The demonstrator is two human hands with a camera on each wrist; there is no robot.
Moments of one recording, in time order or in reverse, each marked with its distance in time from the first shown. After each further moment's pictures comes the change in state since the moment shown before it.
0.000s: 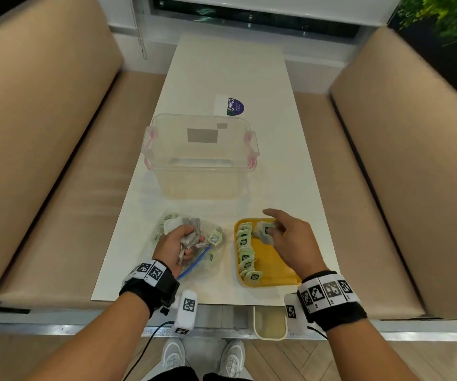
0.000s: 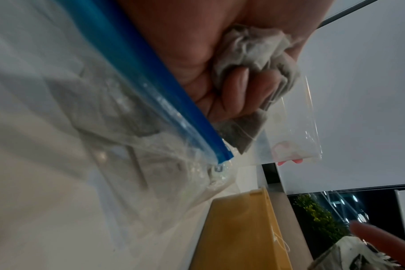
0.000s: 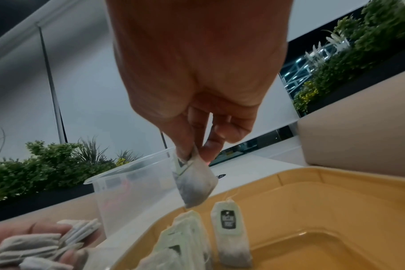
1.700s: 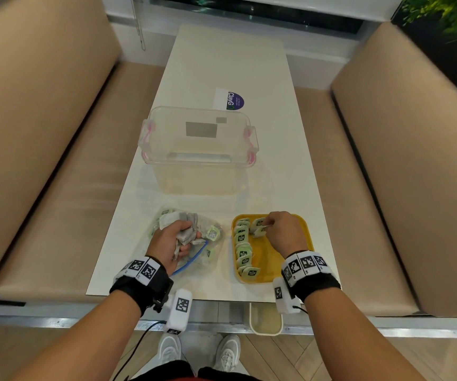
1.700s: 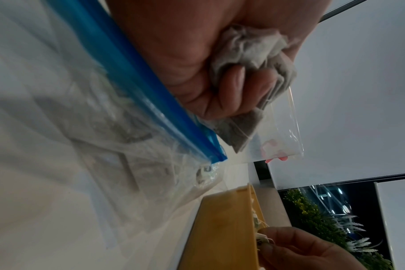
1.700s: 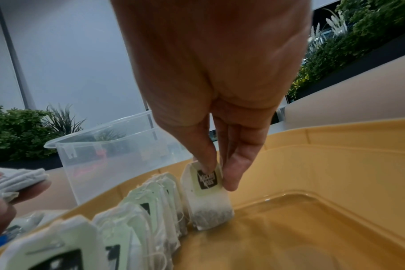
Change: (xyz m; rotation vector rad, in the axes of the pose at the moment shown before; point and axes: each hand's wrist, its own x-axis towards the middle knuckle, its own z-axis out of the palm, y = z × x) left_hand -0.007 0.004 -0.001 0.014 -0.012 0.043; right_hand 0.039 0.019 0.027 -0.220 -0.108 0.260
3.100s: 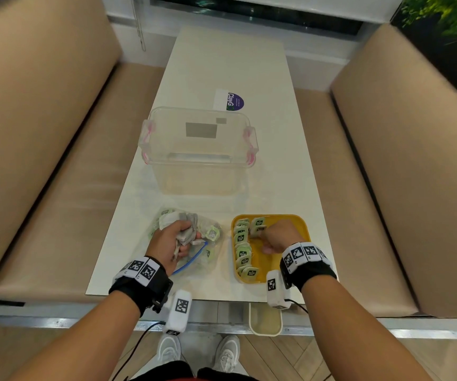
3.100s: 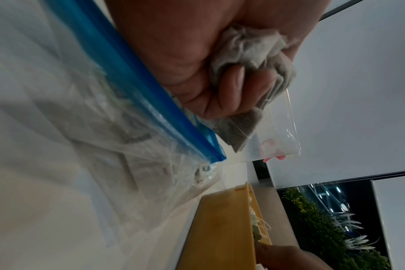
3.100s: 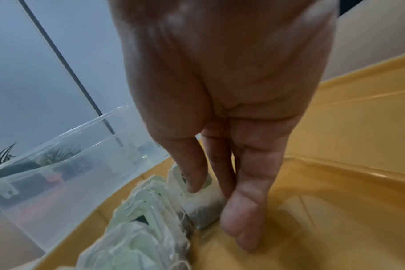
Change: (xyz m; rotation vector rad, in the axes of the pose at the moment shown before) left_hand -0.008 0.003 0.004 -0.010 0.023 0.021; right_hand 0.016 0.009 0.011 0.324 -0.267 0.328
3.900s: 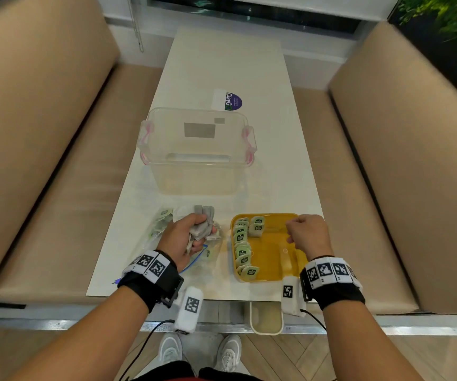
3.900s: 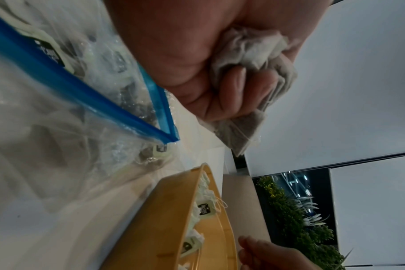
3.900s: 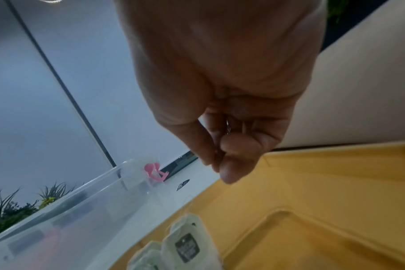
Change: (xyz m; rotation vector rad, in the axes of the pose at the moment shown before) left_hand -0.007 0.009 0.028 -0.001 -0.157 -0.030; right_hand -0.025 0.019 -0.040 0.077 0.354 -0.115
